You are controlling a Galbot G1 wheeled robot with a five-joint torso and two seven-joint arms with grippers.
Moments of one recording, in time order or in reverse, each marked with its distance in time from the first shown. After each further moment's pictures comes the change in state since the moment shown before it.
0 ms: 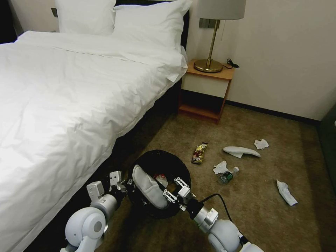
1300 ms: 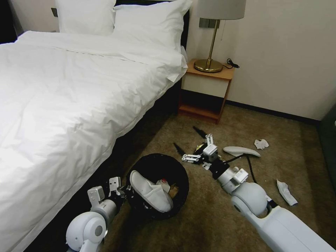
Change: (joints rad) left arm 0.035 0.004 0.005 0.006 0.026 -0.003 -0.031; right arm 0.142 -0.215 0.156 0.235 0.150 -0.150 0.208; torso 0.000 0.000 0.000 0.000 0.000
